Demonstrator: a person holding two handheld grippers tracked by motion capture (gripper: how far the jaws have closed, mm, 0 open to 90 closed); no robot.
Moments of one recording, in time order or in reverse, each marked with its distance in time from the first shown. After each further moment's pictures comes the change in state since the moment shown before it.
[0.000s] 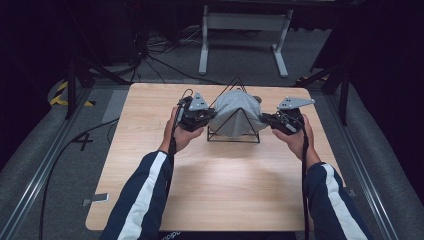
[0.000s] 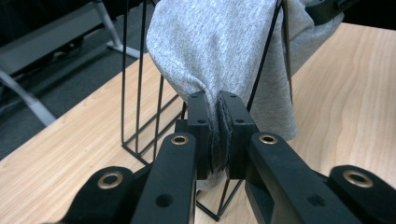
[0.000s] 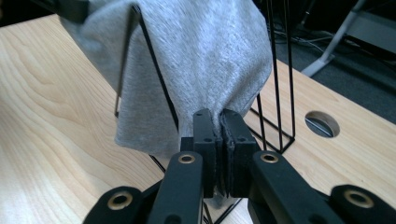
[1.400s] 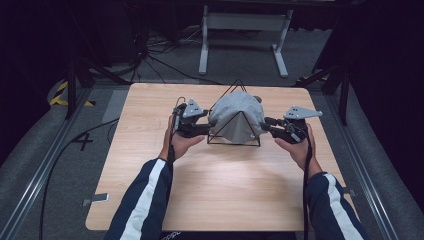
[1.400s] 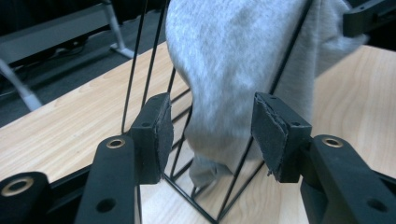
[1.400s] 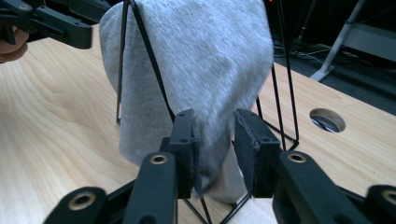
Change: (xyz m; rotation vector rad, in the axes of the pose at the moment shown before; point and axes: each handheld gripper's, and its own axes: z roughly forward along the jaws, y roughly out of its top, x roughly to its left) left arm 0.002 -0.036 0.002 -0.038 -0.004 -0.096; right arm 0.006 -0.027 -0.012 -0.096 0.008 0.043
